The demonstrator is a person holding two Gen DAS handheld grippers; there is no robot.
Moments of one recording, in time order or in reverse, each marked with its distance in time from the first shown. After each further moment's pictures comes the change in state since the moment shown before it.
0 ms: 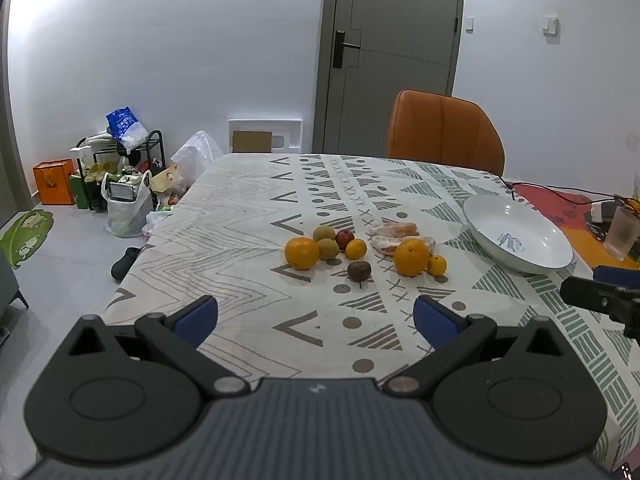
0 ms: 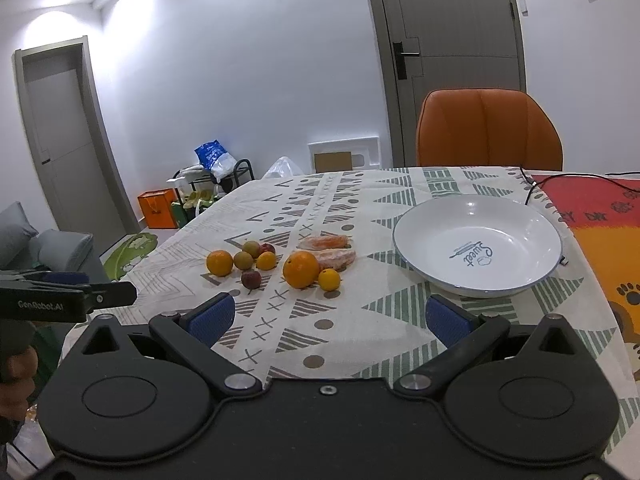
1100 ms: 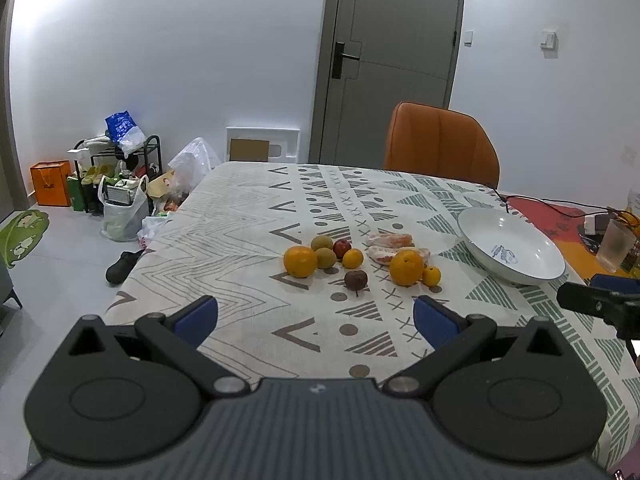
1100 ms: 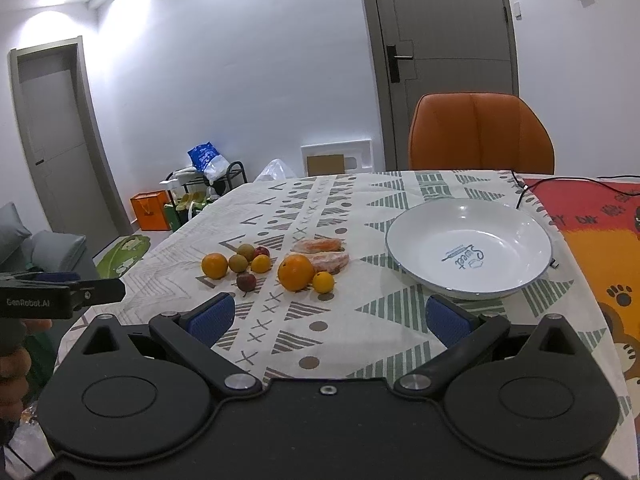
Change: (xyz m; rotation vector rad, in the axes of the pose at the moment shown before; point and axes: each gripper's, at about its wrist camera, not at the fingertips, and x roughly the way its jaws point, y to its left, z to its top) left arm -0.007 0.005 -0.001 -0.019 -0.032 -0.018; right arm -0.005 0.000 0.003 -0.002 -0.011 -0.028
